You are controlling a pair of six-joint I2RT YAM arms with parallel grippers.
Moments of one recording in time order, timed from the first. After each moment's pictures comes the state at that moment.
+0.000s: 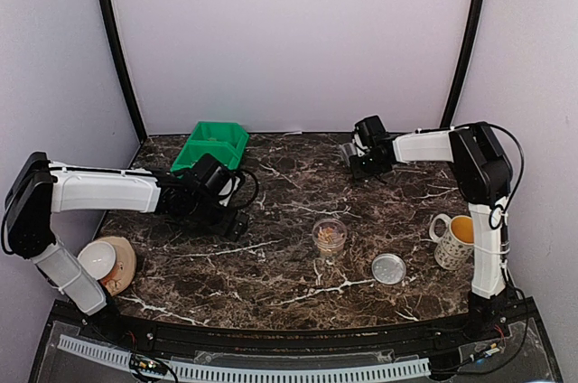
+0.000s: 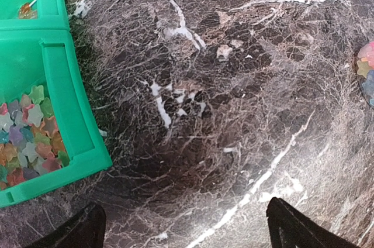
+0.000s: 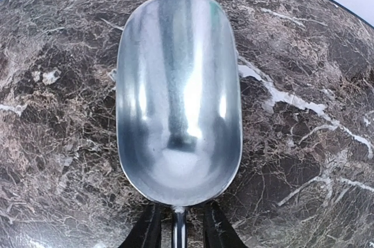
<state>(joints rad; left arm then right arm) -0.76 1.57 0.97 -0.43 -0.18 -0.21 0.44 2.16 1.54 -0.28 0.20 0.12</state>
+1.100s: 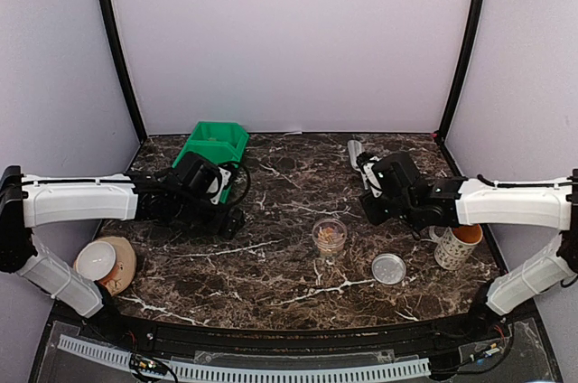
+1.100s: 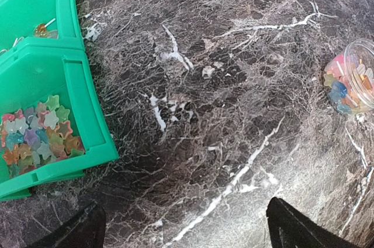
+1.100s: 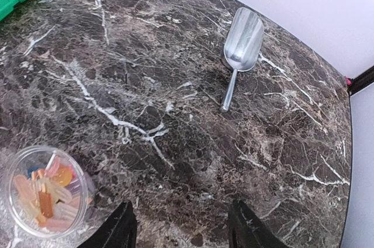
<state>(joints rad) -0.78 1.41 0.89 -0.39 -0.18 -0.23 0.82 1.37 0.84 -0.24 0.47 0.08</state>
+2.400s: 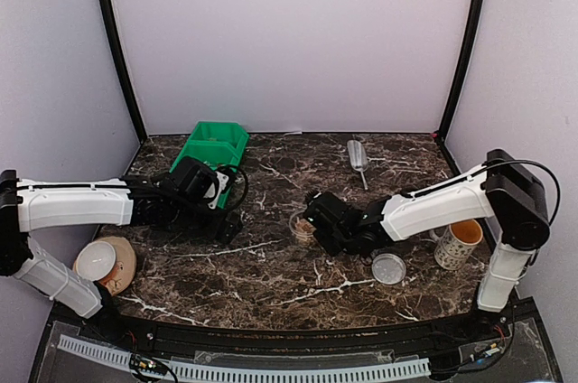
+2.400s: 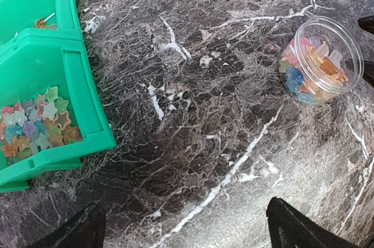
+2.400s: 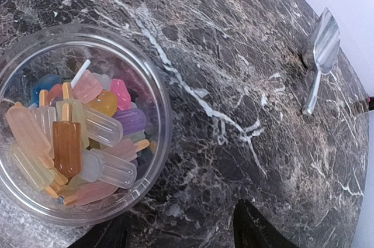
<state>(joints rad) -0.80 1.37 0.85 -0.39 -0.19 -0.23 1.07 1.79 1.02 -0.26 0.63 0.18</state>
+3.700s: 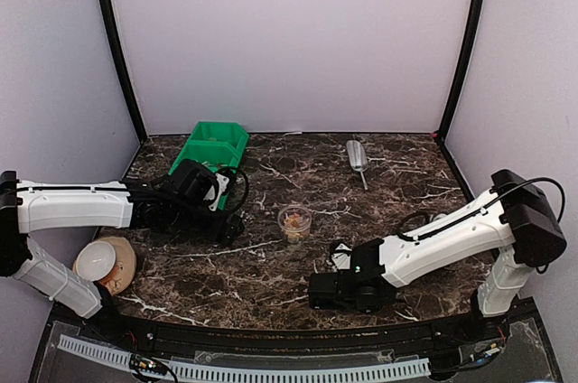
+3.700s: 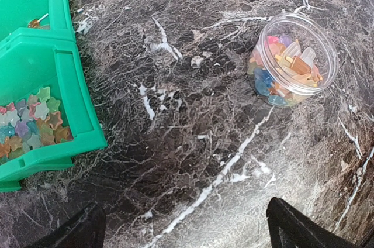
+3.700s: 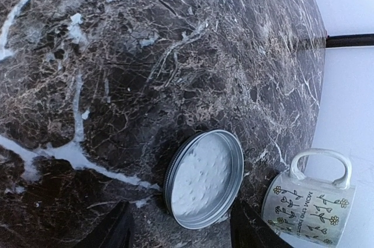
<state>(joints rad) -0.81 1.36 0.83 -0.36 -0.17 -0.25 1.42 1.76 1.02 -1.04 0.76 0.73</state>
